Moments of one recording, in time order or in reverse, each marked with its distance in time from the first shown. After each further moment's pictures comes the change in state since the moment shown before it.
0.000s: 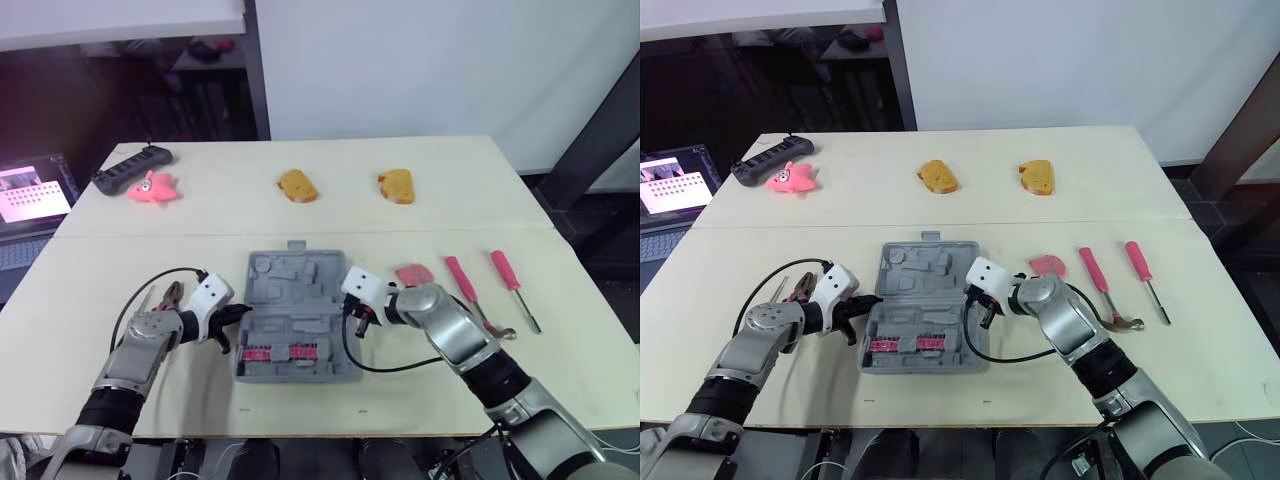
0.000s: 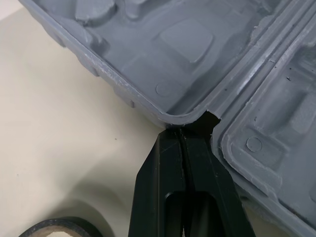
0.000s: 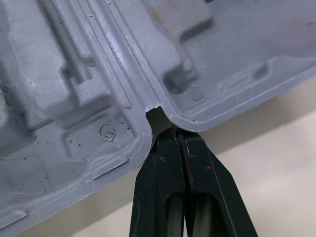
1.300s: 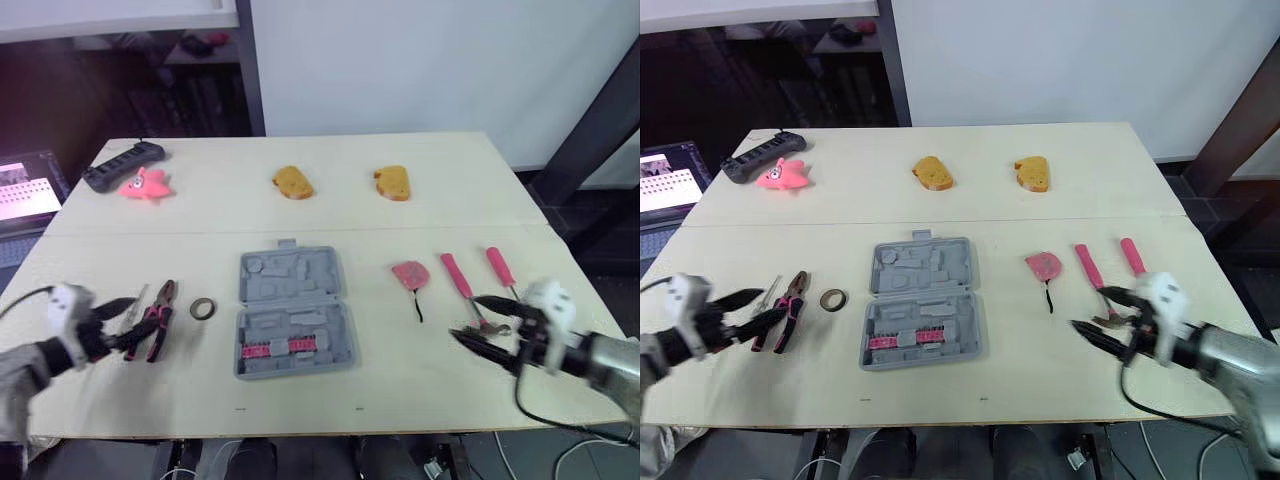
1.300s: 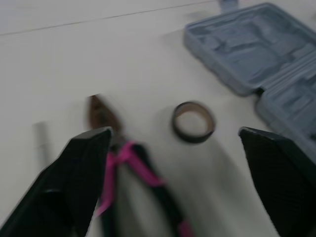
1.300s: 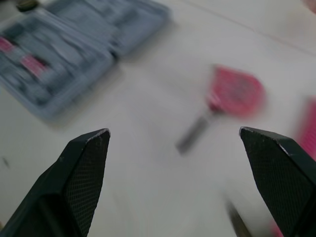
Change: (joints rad) left arm 0.284 0.159 0.461 -0.127 -0.369 0.088 -0.102; right arm 0.613 -0.353 -0.739 -0.384 0.568 -0.202 0.095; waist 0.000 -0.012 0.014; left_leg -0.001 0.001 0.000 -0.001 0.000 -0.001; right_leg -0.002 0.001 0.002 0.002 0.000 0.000
